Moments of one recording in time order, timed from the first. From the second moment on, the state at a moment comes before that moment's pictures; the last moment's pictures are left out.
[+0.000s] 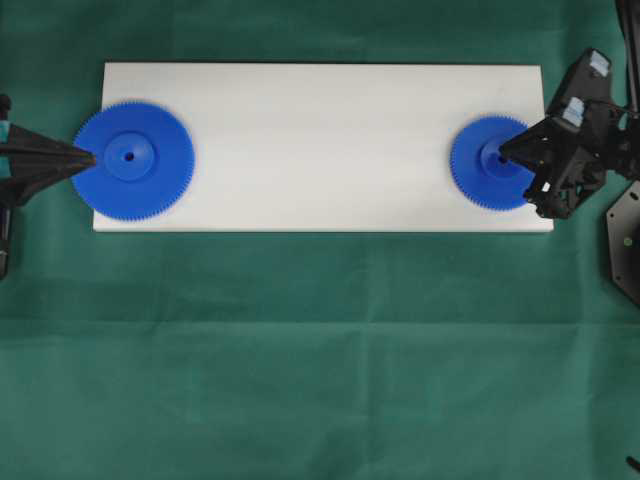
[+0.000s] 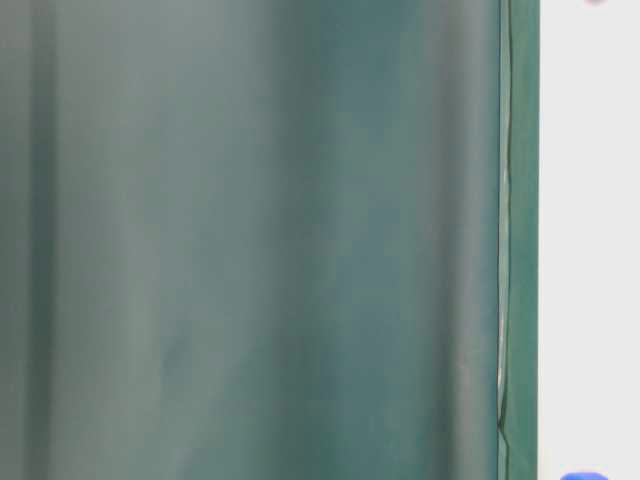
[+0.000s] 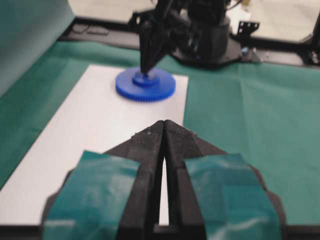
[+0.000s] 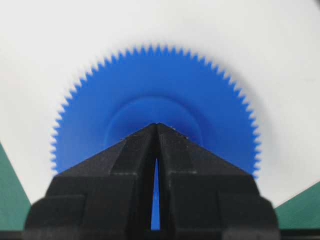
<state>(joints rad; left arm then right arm) 0.10 -1.09 1.32 -0.02 -0.26 -0.04 -0.43 -0.56 1.27 -0.23 0.09 0.49</state>
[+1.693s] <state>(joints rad) 0.35 -0.58 1.17 -0.02 0.12 -0.04 -0.38 -0.97 1.33 -0.26 0.06 0.48</state>
